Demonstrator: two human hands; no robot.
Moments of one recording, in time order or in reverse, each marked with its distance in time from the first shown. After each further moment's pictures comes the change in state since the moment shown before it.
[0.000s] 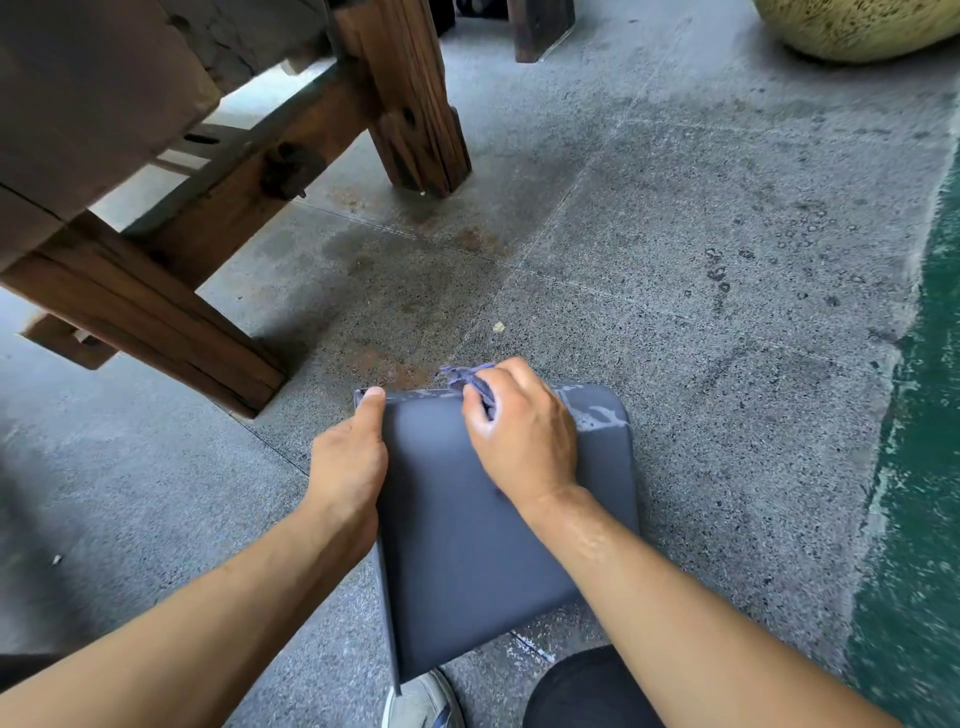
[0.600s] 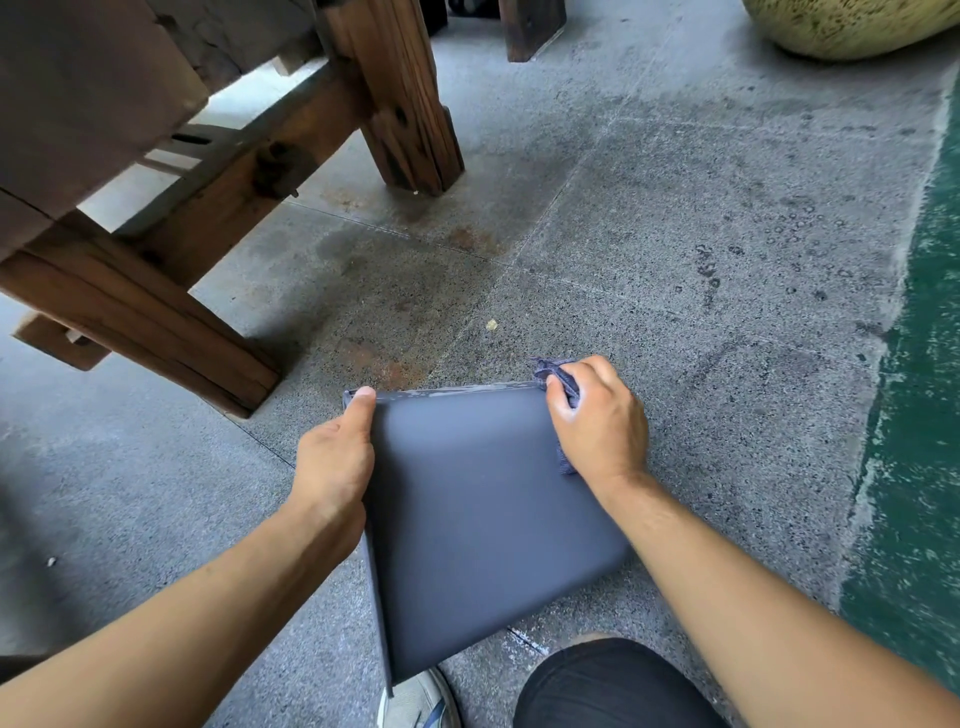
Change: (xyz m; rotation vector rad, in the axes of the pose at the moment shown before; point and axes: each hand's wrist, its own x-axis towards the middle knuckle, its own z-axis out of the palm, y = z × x) left_hand -0.009 0.005 -0.003 -0.041 -0.020 -0.012; right_hand 0.004 0.080 -0.024 -0.070 0.027 0.172
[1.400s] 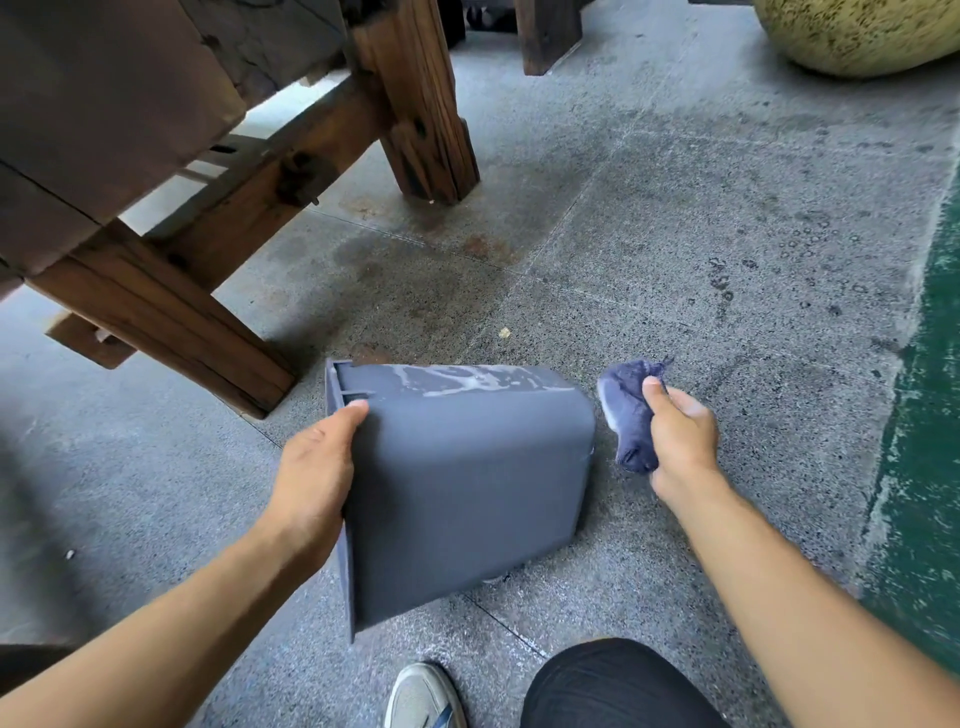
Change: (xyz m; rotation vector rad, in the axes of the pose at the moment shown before) left_hand 0.007 -0.001 -0.038 -0.007 -0.183 0.105; right_hand 0.018 0.045 -0.021 0.928 -0.014 0.899
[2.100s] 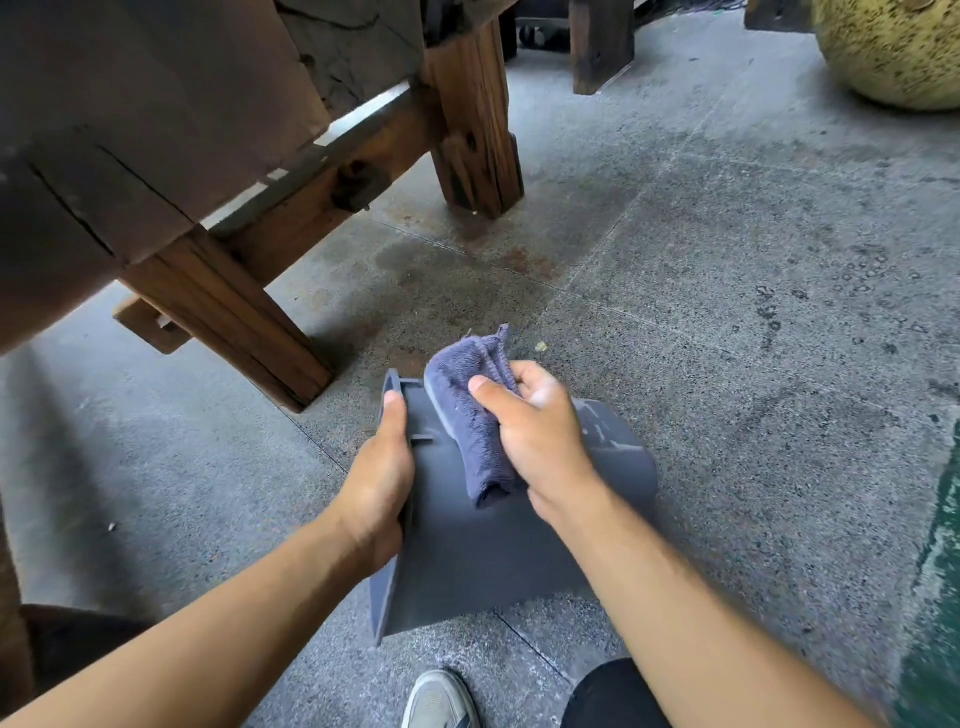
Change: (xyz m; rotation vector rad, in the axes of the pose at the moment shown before) left_hand -0.012 0.012 0.011 -0.111 -0.054 -0.278; right_hand -0.145 -0.025 0.129 -0.059 -0.612 -0.149
